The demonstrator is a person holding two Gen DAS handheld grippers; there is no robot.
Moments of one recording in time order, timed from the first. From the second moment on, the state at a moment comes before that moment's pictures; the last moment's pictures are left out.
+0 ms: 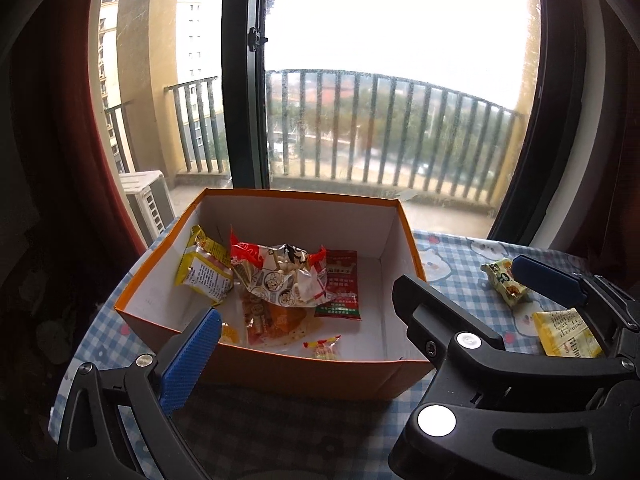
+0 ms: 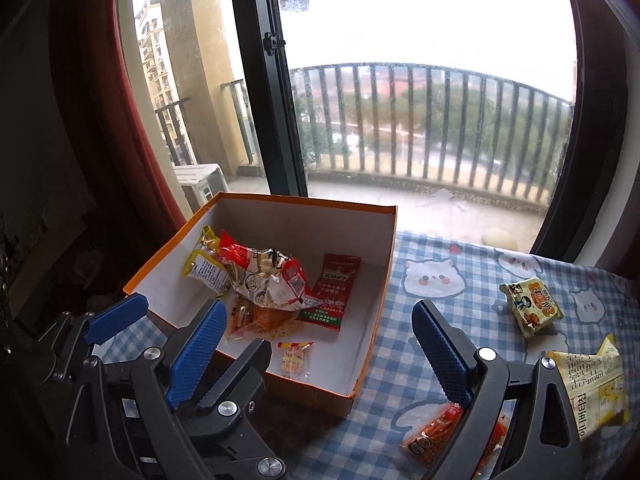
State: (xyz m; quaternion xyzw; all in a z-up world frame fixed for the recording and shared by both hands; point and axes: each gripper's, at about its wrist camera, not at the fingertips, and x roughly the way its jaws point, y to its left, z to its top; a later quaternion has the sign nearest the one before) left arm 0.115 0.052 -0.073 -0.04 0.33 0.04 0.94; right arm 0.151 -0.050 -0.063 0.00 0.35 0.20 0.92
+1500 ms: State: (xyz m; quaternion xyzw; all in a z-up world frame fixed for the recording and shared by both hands) left arm 0.086 -0.135 -0.165 0.02 0.39 -0.13 0.91; right arm 0.067 -0.247 -0.151 0.06 0.34 0.05 0.94
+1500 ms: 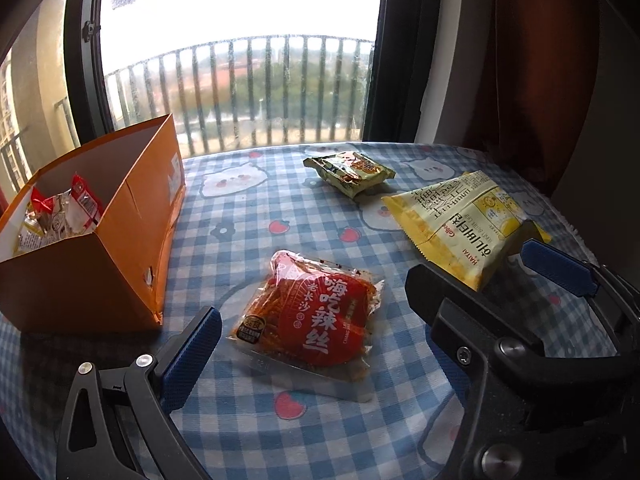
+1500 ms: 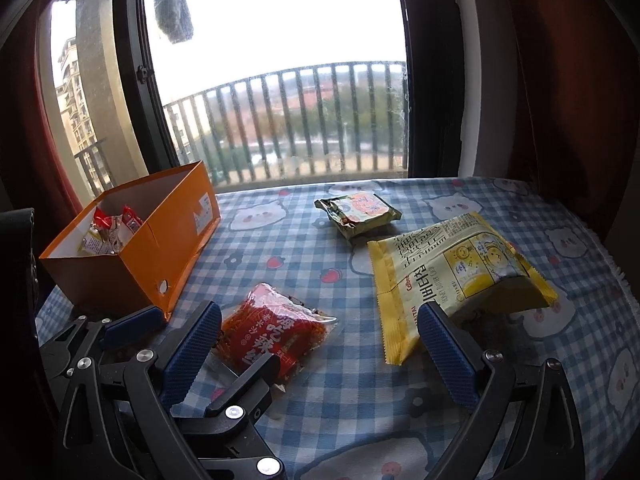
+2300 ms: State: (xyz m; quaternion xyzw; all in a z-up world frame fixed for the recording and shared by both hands) left arm 0.131 -0.152 -0.228 0.11 0.44 -0.16 0.88; right arm 0.104 -0.251 -0.225 0.08 0.45 0.04 0.89
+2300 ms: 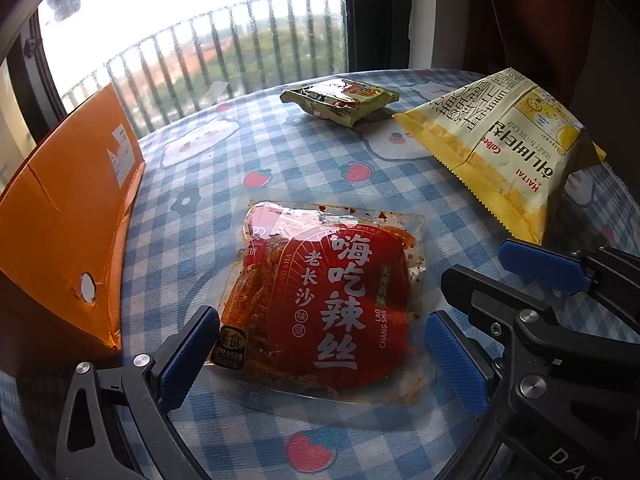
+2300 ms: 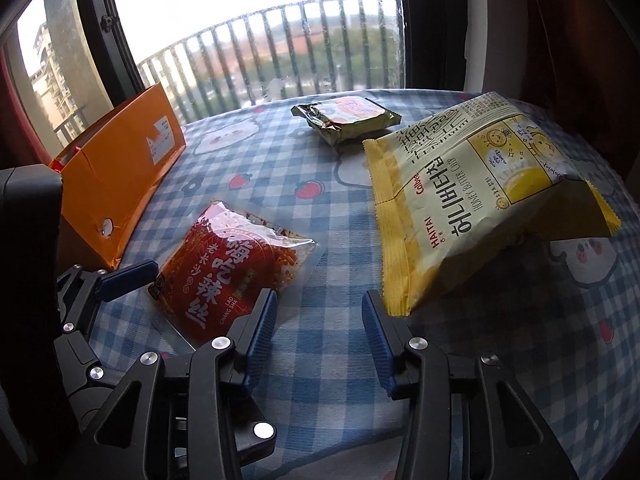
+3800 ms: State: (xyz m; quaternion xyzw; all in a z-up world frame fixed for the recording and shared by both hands) left arm 0.129 -0.161 -0.223 0.11 0.41 -0.23 0.87; right arm 0.118 -0.249 -0.229 0.10 0.45 0.03 0.88
